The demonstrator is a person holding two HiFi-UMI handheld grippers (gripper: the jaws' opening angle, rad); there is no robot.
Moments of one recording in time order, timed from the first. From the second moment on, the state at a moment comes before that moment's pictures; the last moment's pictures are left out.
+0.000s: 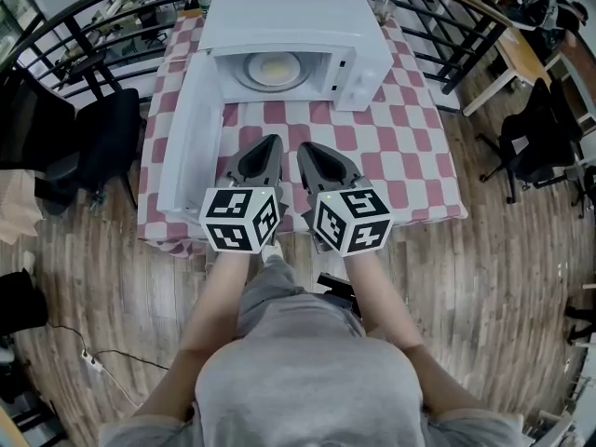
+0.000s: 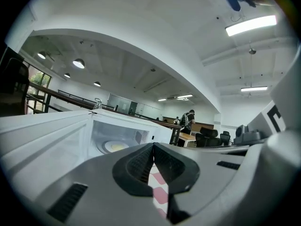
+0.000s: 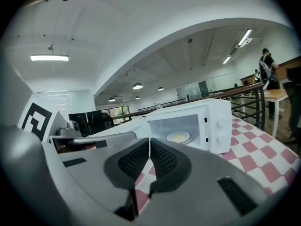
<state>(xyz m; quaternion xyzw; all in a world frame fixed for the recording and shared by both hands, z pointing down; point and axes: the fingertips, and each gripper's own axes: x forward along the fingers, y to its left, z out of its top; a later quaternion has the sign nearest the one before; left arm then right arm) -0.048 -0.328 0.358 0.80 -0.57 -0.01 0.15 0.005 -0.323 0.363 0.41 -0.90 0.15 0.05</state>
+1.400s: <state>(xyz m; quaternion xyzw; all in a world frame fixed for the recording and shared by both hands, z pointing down) -0.088 -0.458 0.405 0.79 -0.58 -0.01 0.19 -0.023 -0.490 0.453 0.46 -0.82 0.35 0.03</state>
